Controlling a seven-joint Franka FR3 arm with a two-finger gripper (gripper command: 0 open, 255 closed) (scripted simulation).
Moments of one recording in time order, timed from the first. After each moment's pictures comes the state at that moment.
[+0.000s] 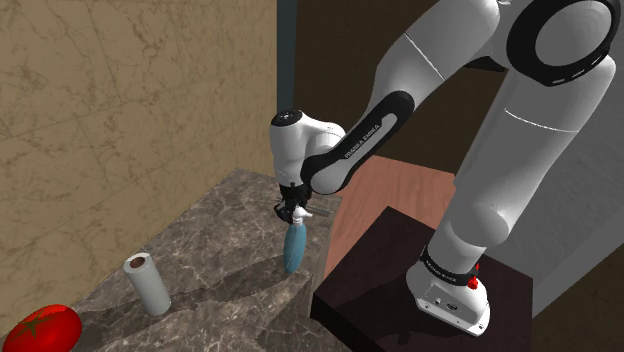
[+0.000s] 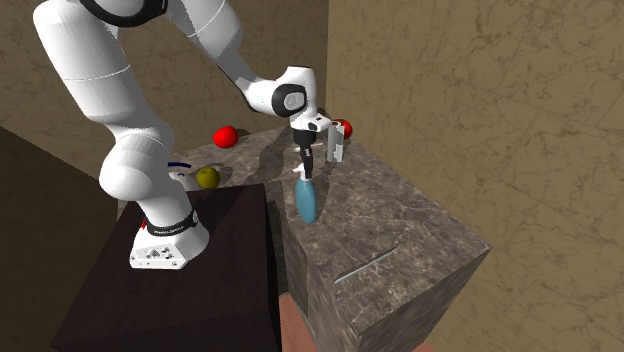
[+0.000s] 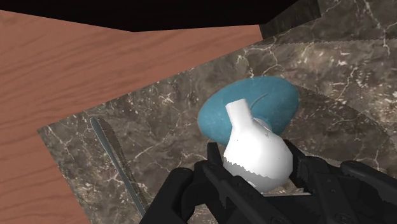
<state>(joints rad) 0.04 -0.03 0.37 -2.55 -0.26 2.45 0.62</state>
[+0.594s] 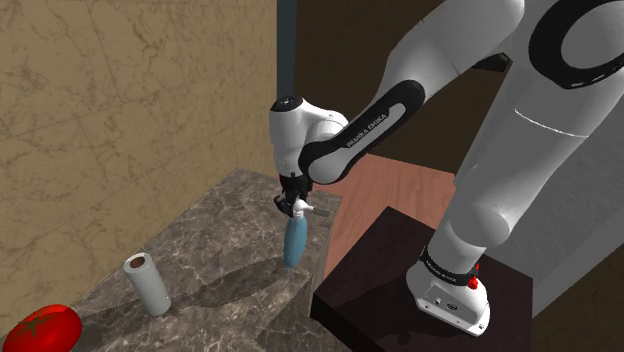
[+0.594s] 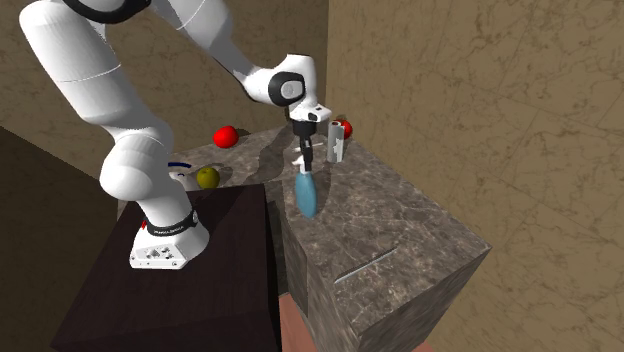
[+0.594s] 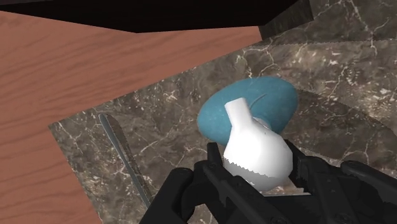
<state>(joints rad) 0.05 -0.11 0.37 -2.53 -0.19 2.36 0.57</state>
